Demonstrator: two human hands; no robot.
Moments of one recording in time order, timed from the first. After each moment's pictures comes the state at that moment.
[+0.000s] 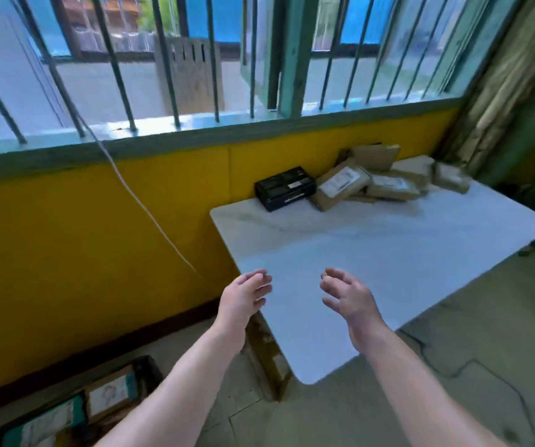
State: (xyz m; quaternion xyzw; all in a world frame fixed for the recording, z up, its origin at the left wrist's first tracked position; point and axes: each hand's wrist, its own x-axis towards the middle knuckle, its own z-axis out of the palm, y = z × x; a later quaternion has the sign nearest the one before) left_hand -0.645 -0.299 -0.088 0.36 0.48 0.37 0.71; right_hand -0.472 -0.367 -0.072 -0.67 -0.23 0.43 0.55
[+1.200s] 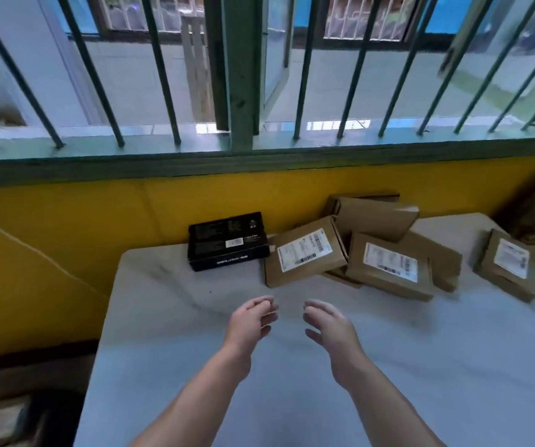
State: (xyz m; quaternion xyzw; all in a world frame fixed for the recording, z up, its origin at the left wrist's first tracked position) left_hand -0.277 -0.090 -0.123 0.26 0.59 0.40 0.66; right_hand -0.129 -0.107 -0.122 -0.67 -0.27 0.55 0.43
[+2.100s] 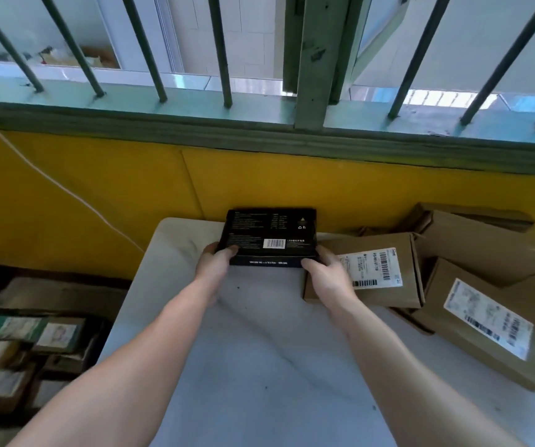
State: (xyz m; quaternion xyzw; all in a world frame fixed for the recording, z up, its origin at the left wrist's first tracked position) left_hand -0.381 0.051 -0.171 0.21 0.73 0.44 0.48; right_hand -0.179 0.073 -0.150 -0.64 -0.49 0.53 0.28
